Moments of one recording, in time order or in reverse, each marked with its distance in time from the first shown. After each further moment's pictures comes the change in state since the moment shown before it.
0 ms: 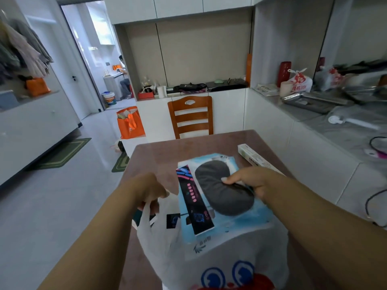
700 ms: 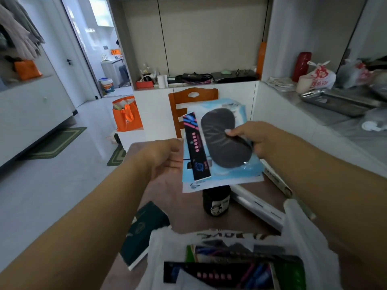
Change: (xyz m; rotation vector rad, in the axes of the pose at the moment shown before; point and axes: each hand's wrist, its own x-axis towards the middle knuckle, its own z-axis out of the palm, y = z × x) left_hand 0.141 0.070 -0.037 -0.831 -0.129 0.263; right_hand 0.143 -0.131 -0.022 0.100 0.157 -0.230
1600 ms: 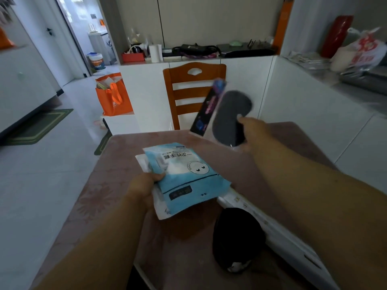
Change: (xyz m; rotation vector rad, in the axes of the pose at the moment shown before) left_hand 0.225 -0.148 -0.036 -0.474 0.179 -0.233; right_hand 0.273 0.056 0.022 0.142 0.299 -0.129
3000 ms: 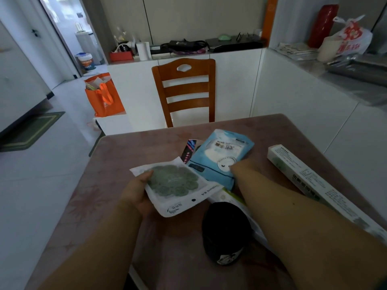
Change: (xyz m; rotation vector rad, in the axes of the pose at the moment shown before) left_hand -0.013 -0.018 0.009 -0.245 -0.189 -0.083; right_hand 0.001 0.105 -0.032 -0.578 0.200 0.344
